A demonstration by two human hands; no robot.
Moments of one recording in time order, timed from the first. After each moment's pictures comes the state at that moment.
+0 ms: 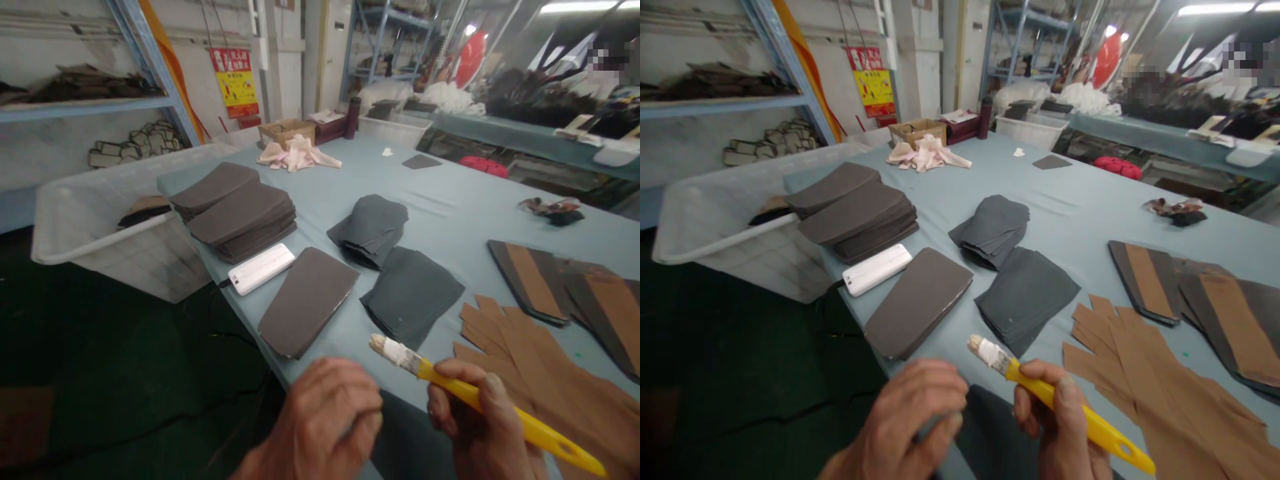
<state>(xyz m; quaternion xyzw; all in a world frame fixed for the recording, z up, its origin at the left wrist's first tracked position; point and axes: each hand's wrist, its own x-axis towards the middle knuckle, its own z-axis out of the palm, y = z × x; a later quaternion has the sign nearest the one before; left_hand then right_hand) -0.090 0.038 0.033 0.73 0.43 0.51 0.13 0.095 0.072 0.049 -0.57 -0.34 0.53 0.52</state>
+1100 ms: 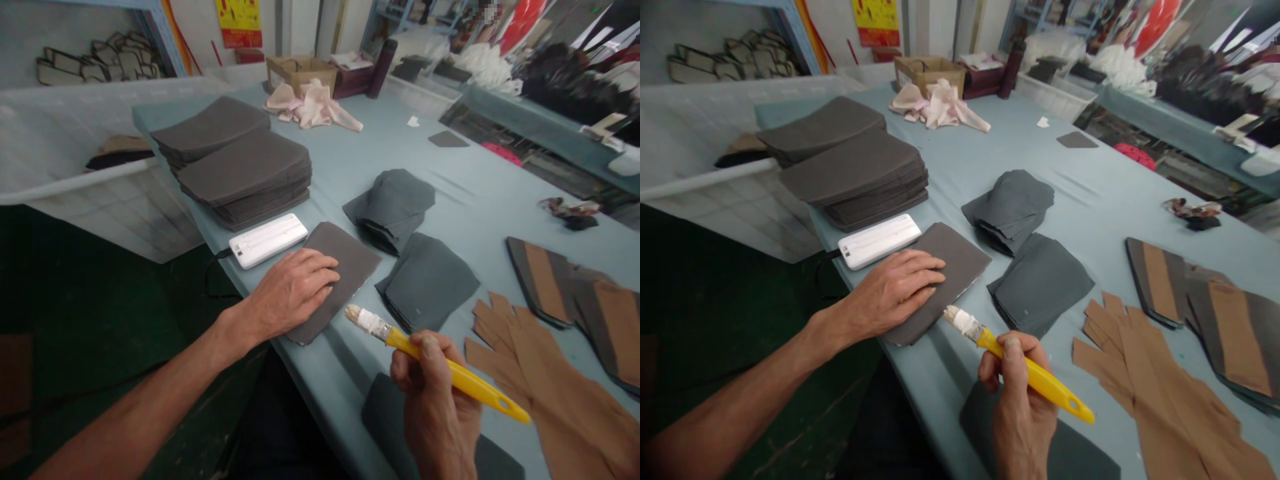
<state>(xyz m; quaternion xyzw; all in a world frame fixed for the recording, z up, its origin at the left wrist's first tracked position) -0.200 0.126 0.017 0.83 0.47 0.29 0.05 0.027 0.081 0.036 -0.60 -0.40 0.46 0.51</state>
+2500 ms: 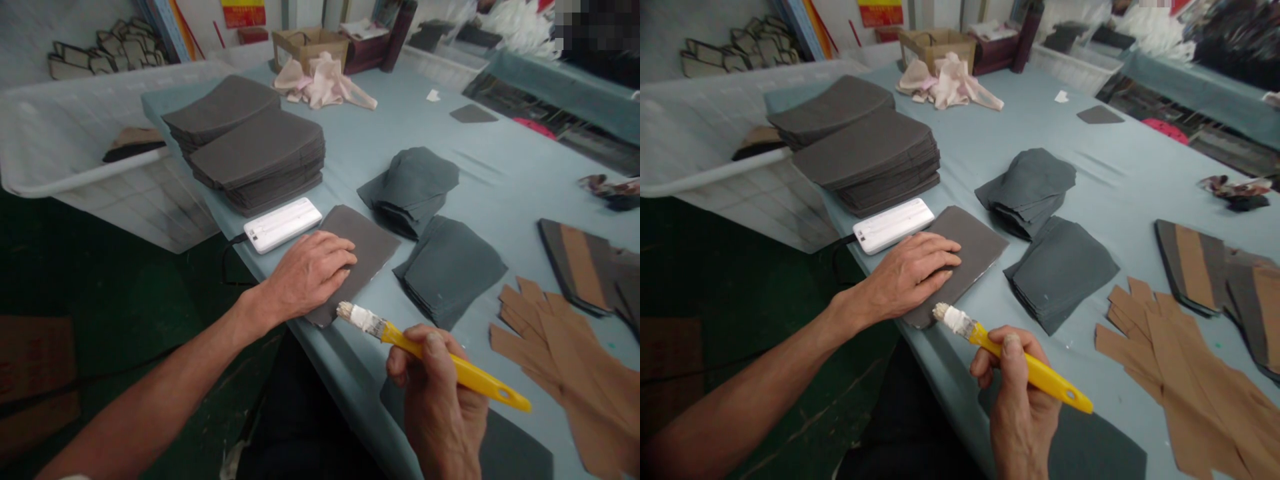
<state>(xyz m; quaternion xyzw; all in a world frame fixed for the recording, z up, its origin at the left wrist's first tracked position) -0.200 0.125 0.014 0.82 0.49 0.29 0.08 0.022 0.064 0.024 -0.56 -0.42 0.50 0.51</state>
